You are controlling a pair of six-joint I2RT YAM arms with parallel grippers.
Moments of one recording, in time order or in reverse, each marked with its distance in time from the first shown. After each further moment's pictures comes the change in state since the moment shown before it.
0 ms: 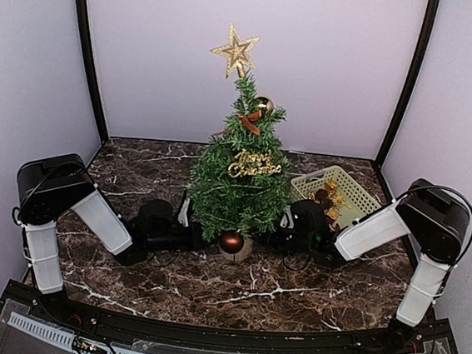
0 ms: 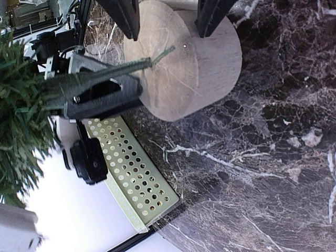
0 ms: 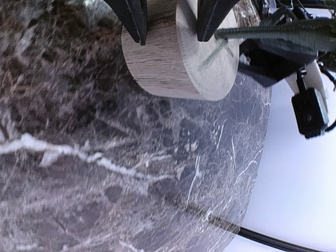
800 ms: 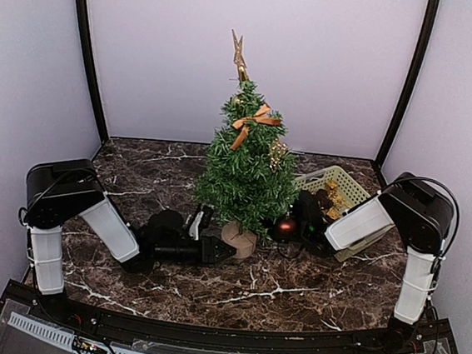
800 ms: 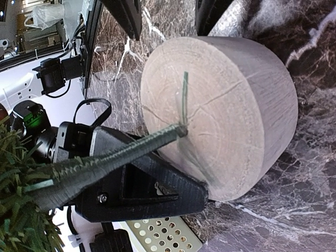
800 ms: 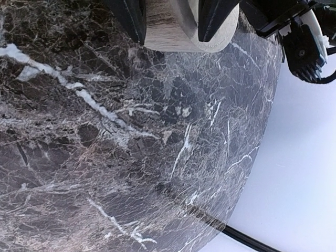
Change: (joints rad) left arm -0.082 0.052 0.026 -0.005 0.039 -0.005; right arm -0.056 0.130 0.133 0.060 -0.048 -0.142
